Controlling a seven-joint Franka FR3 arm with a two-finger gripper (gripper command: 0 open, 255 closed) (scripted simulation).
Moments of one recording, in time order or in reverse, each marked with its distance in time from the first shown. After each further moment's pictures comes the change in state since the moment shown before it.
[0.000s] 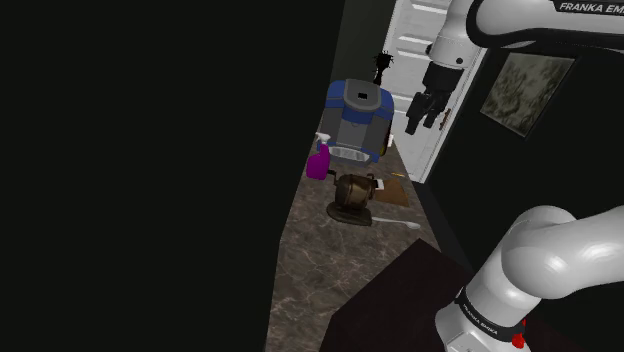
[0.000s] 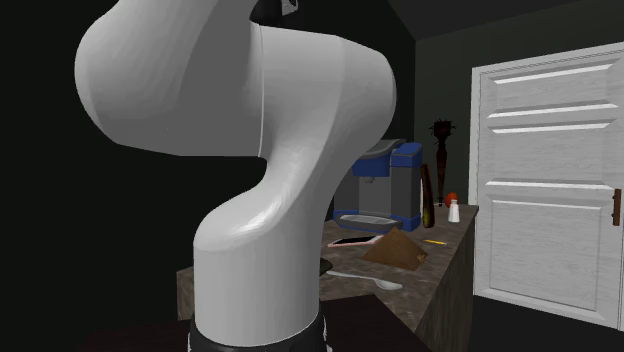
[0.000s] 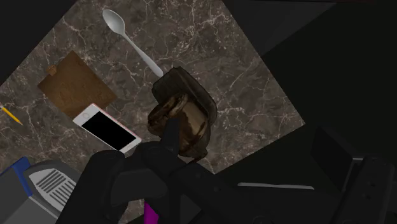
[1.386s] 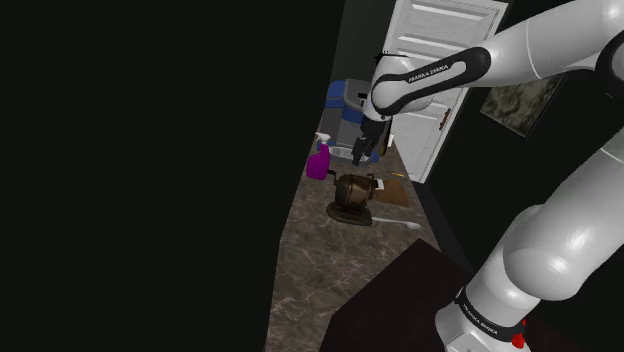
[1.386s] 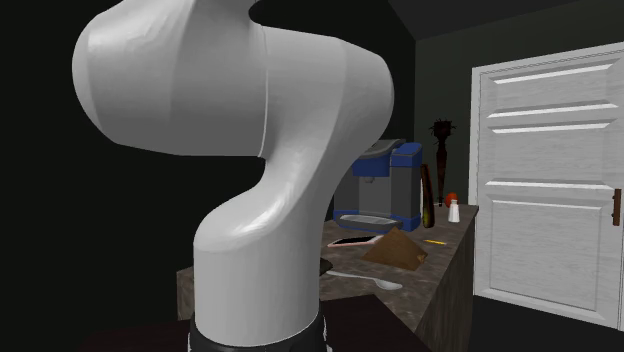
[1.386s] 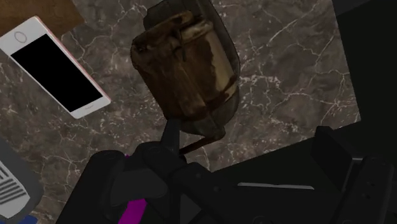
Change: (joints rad) arm 0.052 0.610 -0.160 0.041 0.034 0.569 -0.296
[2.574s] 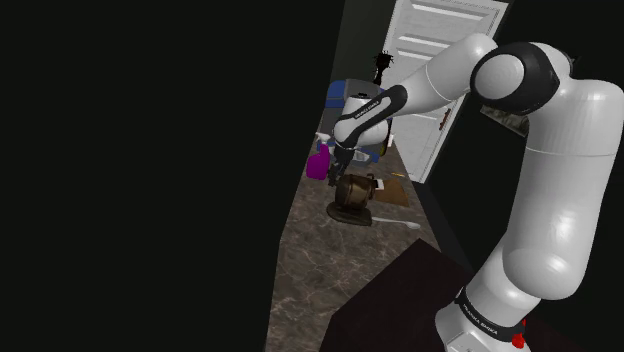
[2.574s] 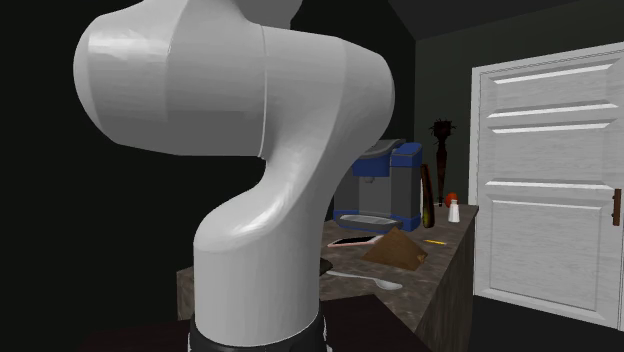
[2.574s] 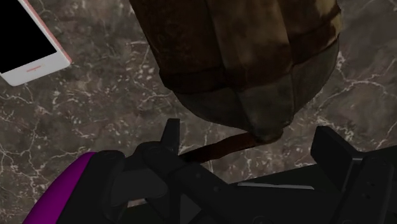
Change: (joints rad) arm -0.018 0.463 0.018 0.198 0.152 0.248 -0.209
